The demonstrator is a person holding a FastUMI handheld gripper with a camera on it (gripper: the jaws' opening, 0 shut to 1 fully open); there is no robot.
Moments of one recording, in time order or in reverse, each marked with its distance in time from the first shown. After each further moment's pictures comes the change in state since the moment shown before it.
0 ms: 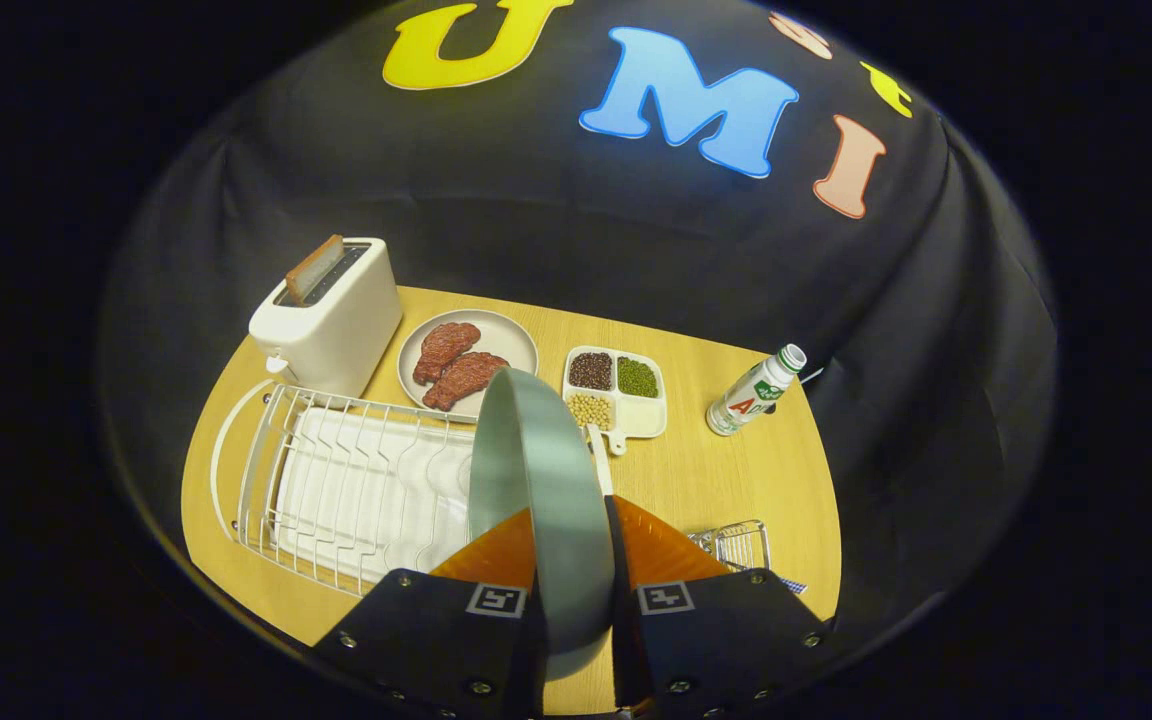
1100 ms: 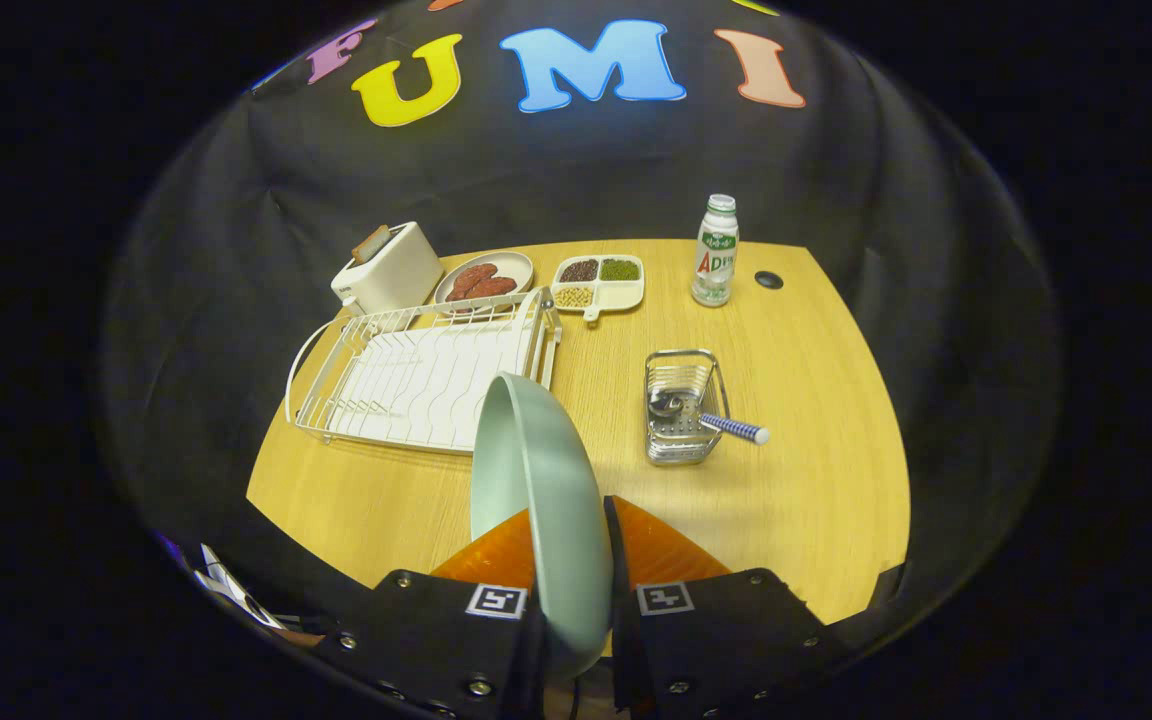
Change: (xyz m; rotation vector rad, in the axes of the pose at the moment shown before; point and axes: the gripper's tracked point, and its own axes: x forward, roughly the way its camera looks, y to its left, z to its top) arm -0.047 -0.117 -0.204 0.172 0.065 0.377
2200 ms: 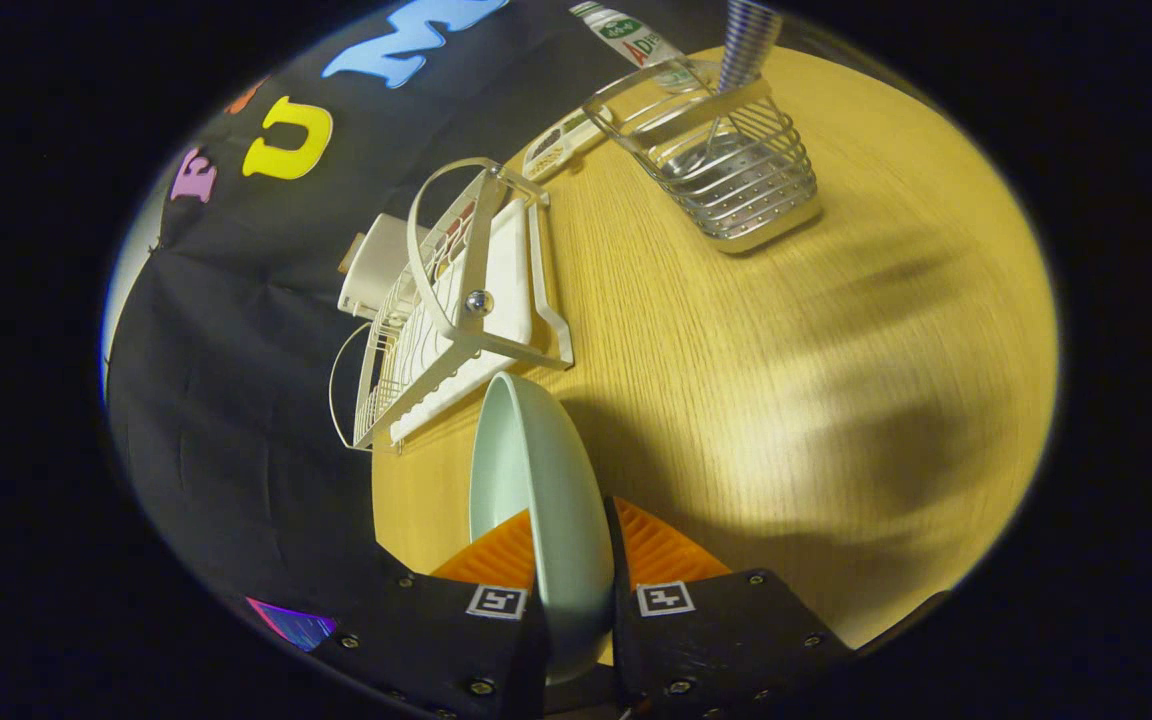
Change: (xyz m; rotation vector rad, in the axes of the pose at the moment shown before) arm 0.134 0.033 -0.102 0.480 0.181 0.411
